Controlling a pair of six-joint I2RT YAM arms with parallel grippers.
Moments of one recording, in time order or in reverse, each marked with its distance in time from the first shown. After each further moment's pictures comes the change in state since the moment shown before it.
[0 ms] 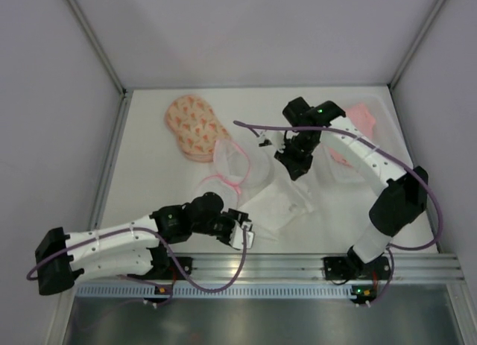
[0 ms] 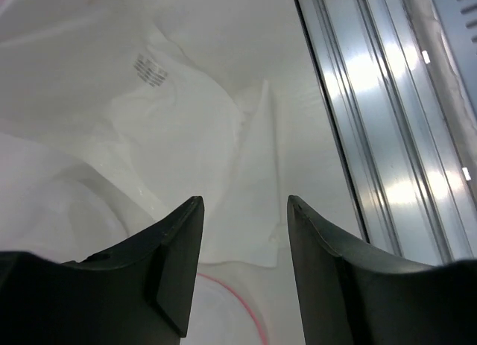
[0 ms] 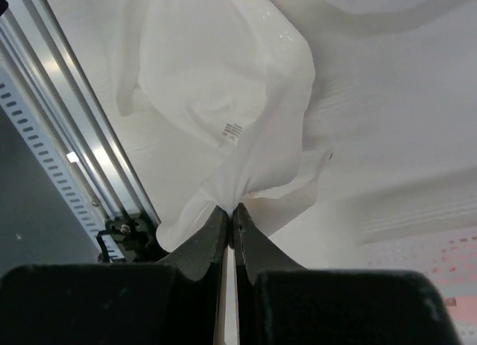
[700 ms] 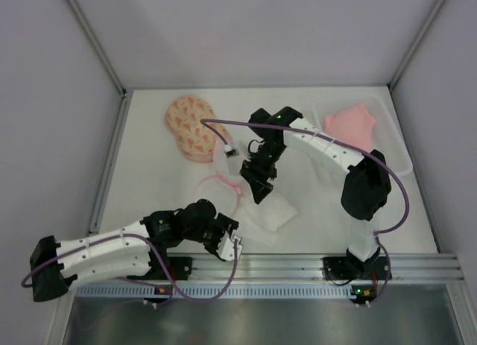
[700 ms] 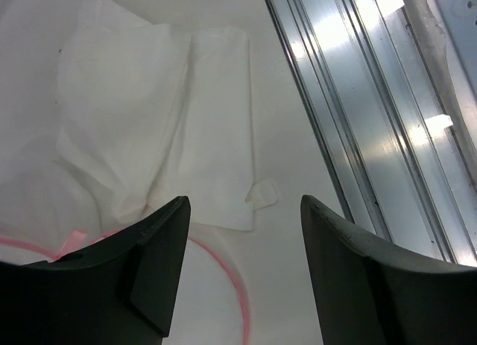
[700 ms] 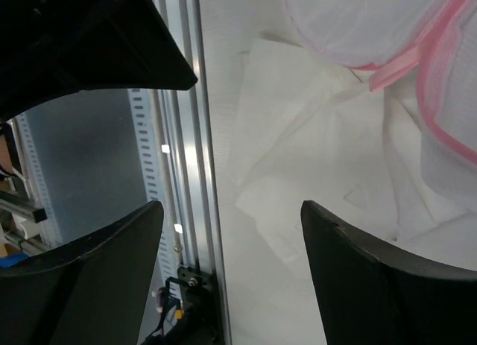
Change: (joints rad) left arm 0.002 -0.168 -0.103 -0.223 -0.023 0.114; right arm 0.190 0.269 0.161 0.002 -0.362 0.050
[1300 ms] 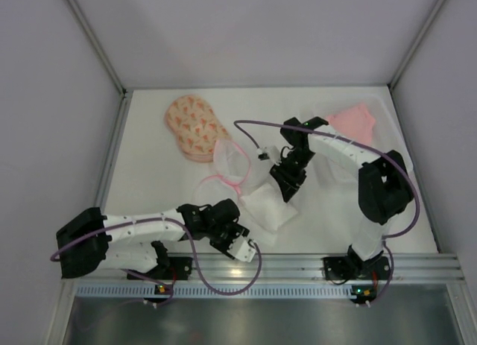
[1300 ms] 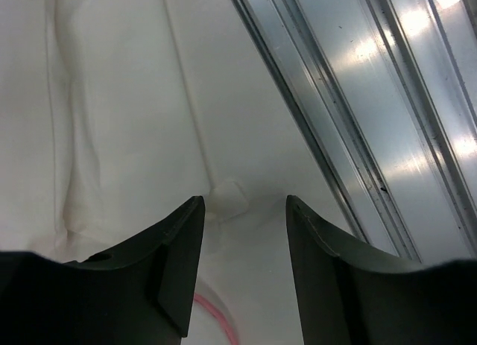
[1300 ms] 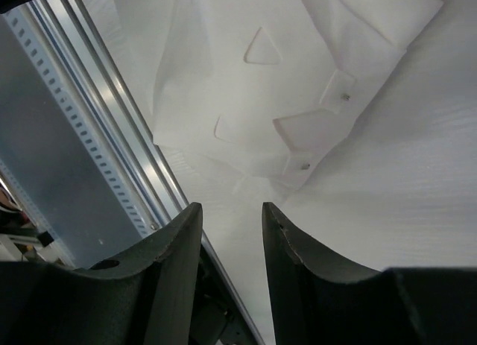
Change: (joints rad) left arm 0.002 0.404 0.061 0.000 -0.022 0.137; right arm -0.213 -0.132 -0.359 0.130 0.137 0.061
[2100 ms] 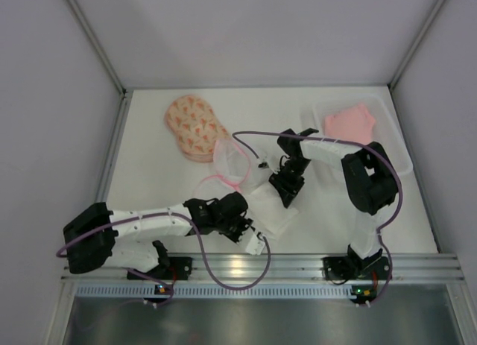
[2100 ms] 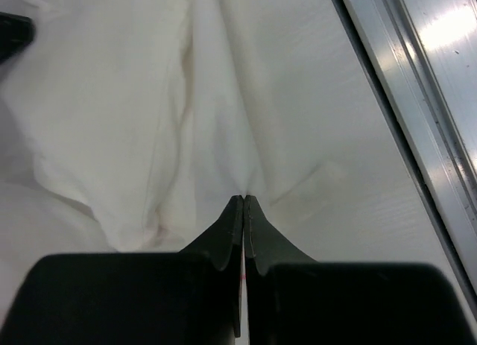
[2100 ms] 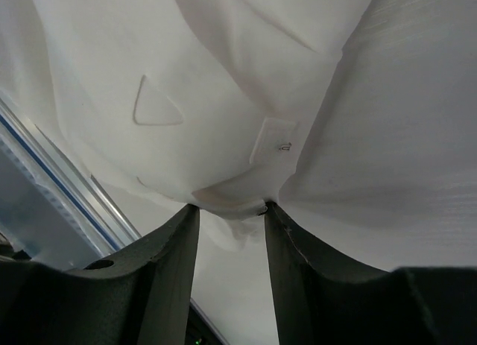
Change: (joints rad) left arm 0.000 0.084 0.090 0.061 -0.089 0.051; right arm 0.003 0.123 -0.122 0.203 0.083 0.033
